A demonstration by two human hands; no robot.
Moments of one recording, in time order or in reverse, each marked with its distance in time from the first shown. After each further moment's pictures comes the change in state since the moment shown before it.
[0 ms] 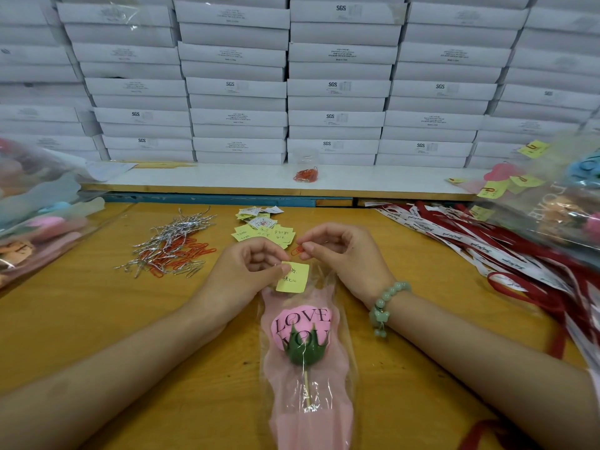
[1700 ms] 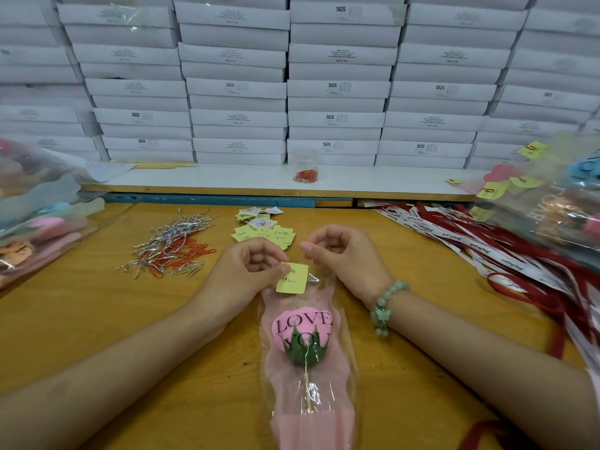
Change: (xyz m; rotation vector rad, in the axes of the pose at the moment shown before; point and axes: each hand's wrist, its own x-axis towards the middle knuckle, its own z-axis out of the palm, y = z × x) left_hand 0.000 0.001 0.000 0.004 0.009 0.007; right_hand 0.002 0.000 0.002 -0.018 0.009 0.030
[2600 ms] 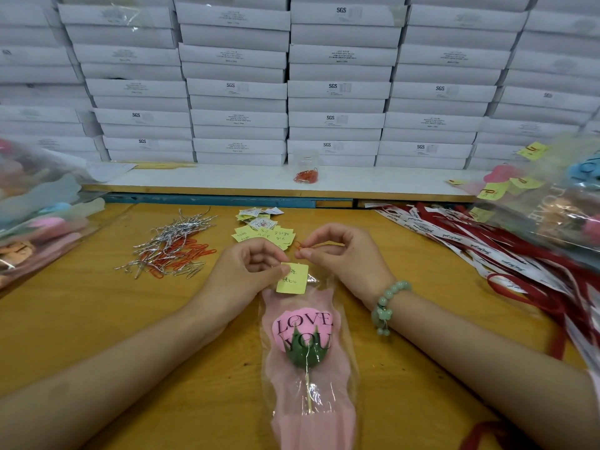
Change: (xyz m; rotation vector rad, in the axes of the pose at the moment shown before) left_hand 0.000 -0.001 -0.001 0.016 0.010 0.004; right_hand -0.003 -0.001 -0.001 0.125 -0.008 0.059
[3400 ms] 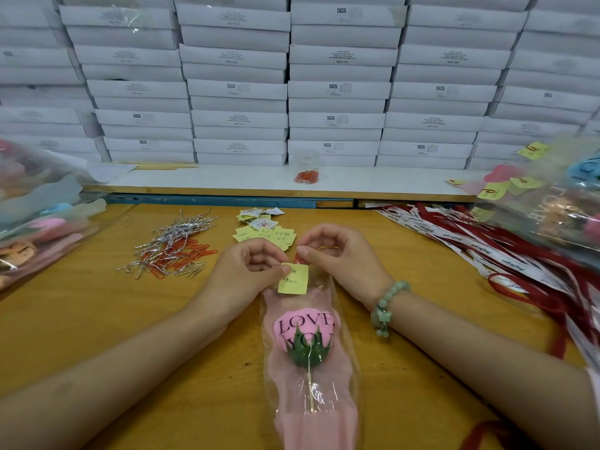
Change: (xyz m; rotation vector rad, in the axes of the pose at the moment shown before) left_hand 0.000 0.001 0.001 0.006 0.020 -0.015; right_hand 0.001 -0.002 0.003 -0.065 -0.071 -0.045
